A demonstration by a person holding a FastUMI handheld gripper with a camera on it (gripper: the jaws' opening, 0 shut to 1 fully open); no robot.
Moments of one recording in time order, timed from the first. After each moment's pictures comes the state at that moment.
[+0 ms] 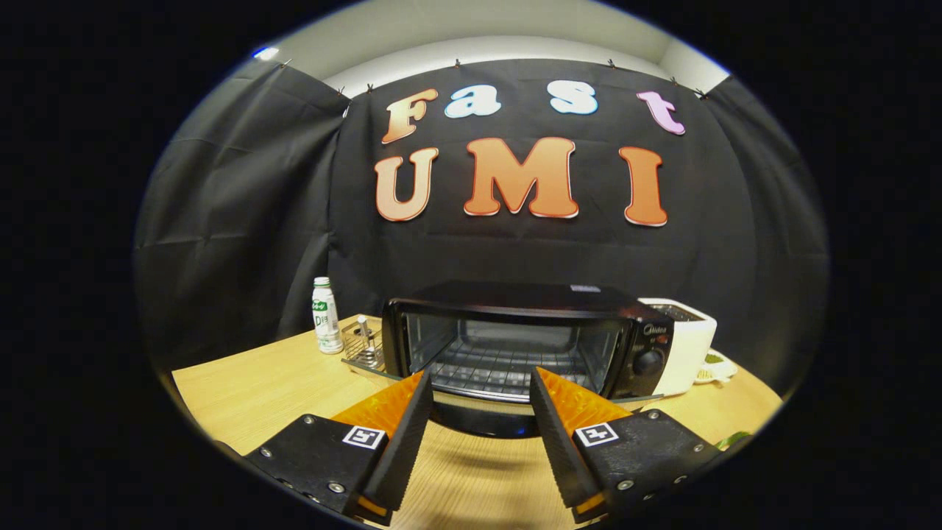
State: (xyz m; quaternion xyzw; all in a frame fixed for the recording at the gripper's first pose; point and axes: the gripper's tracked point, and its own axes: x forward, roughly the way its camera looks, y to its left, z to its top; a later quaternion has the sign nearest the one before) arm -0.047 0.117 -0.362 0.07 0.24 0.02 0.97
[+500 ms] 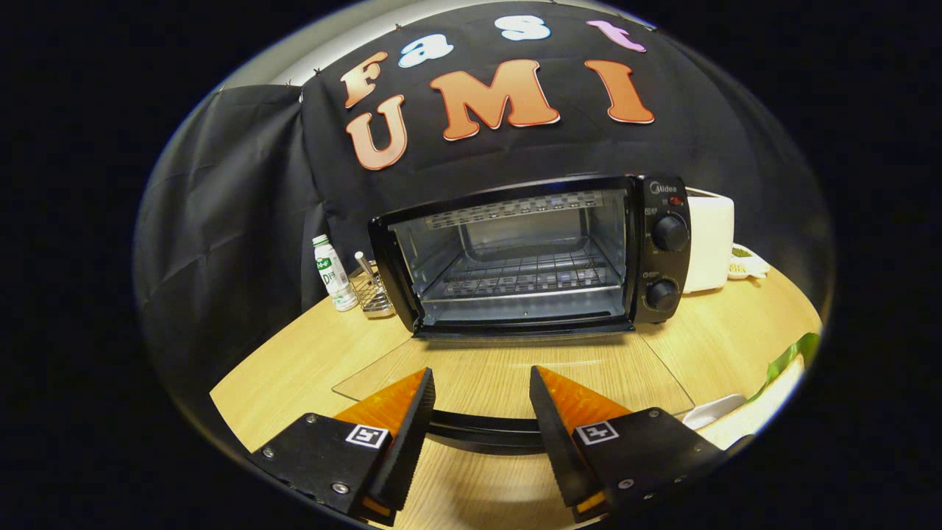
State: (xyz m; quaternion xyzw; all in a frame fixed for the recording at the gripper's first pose) arm -0.088 0.122 -0.430 0.16 0.36 0.02 0.92
